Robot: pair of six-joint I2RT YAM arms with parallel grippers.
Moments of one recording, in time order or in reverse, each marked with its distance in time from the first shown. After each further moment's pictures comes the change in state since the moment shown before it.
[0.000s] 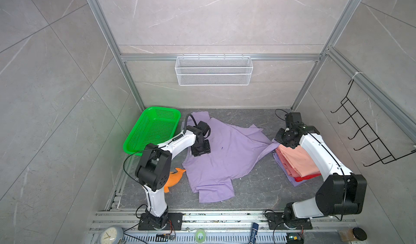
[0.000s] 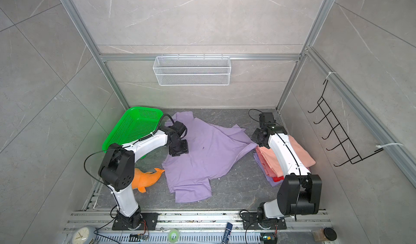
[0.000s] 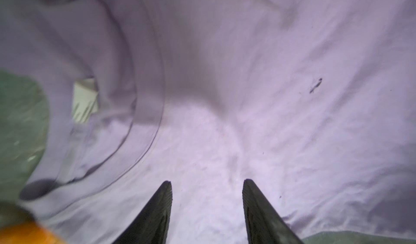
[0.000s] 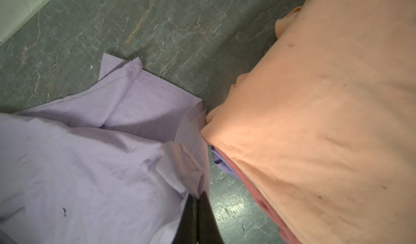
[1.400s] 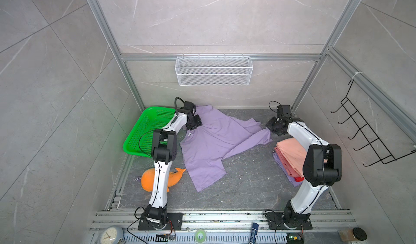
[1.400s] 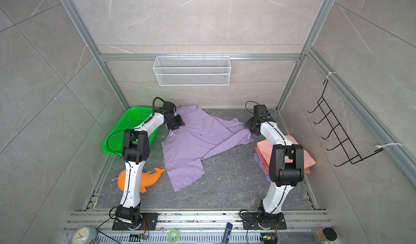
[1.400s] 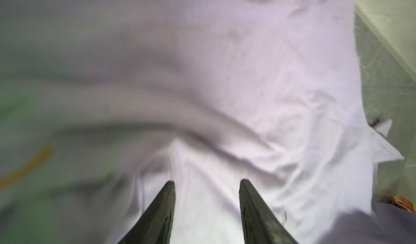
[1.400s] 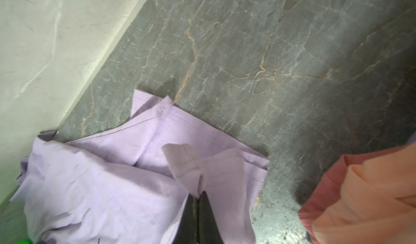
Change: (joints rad) left arm 0.279 0.447 0.616 0.100 0.135 0.122; right arm 0.000 0.338 0.170 0.317 -0.106 0.192
